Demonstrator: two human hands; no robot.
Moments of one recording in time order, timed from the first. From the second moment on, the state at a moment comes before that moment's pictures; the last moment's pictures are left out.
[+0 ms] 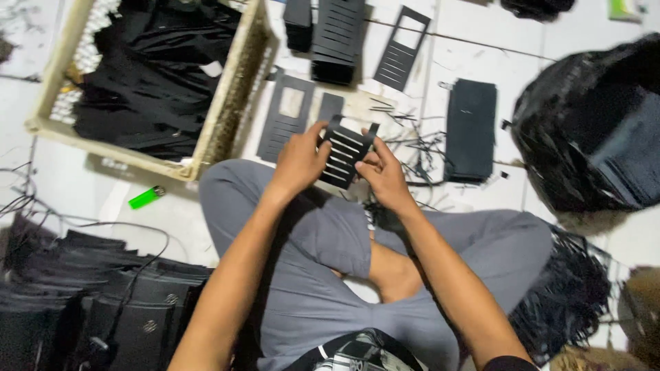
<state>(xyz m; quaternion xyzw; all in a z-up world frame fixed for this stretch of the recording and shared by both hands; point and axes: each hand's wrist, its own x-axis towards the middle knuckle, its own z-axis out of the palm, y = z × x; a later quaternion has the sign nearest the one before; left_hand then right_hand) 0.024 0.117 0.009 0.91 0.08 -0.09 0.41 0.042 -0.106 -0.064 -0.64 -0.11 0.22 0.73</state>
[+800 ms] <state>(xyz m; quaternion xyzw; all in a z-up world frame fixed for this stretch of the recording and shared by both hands) 0.094 0.232 -0.124 0.93 0.17 -0.21 0.23 0.076 0.050 -0.131 -0.76 0.01 0.21 0.61</state>
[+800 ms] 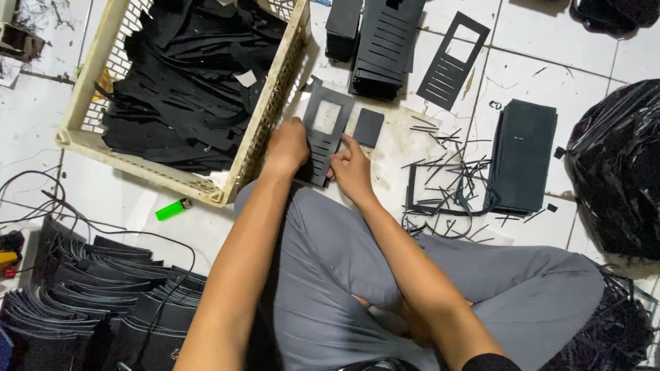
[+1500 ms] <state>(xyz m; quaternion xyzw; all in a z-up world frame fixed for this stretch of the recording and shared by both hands) 0.057 0.194 -0.036 0.99 0.11 -0.07 0.10 0.034 -0.163 -0.030 -0.89 -0.16 0.20 0.37</state>
